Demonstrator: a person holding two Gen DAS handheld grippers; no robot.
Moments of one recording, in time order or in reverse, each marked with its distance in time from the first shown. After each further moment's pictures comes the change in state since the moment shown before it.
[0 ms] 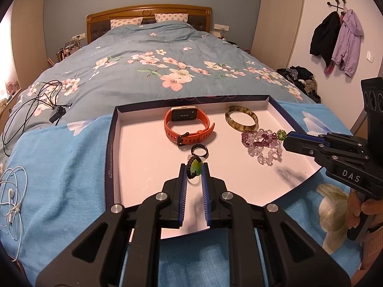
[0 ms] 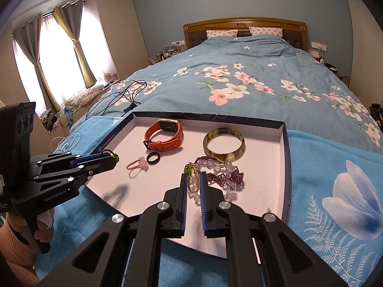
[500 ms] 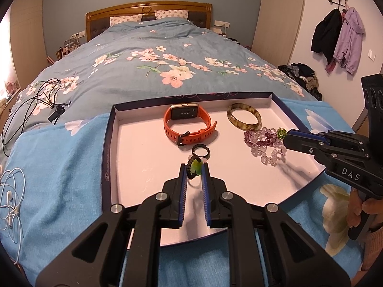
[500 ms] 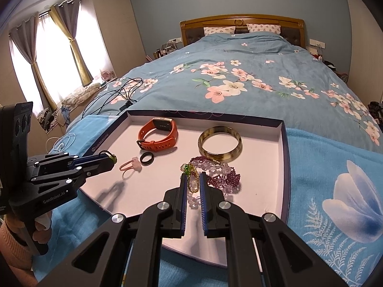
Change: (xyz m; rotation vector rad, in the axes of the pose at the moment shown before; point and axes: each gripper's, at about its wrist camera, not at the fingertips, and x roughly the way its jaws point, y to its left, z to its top) left arm 0.008 -0.001 0.004 0.003 0.023 0.004; right arm 0.010 -0.004 0.004 0.005 0.021 -0.018
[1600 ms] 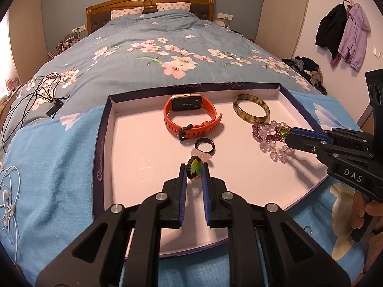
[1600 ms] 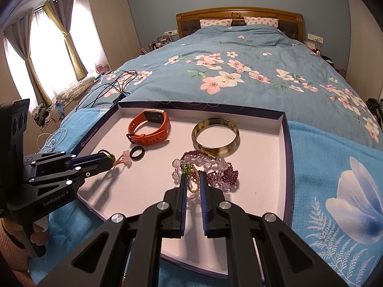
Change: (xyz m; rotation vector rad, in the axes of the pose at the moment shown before) left arm 0.023 0.000 0.001 -0.003 0.046 0.018; right arm 0.016 -0.003 0.000 0.006 0.048 -0.028
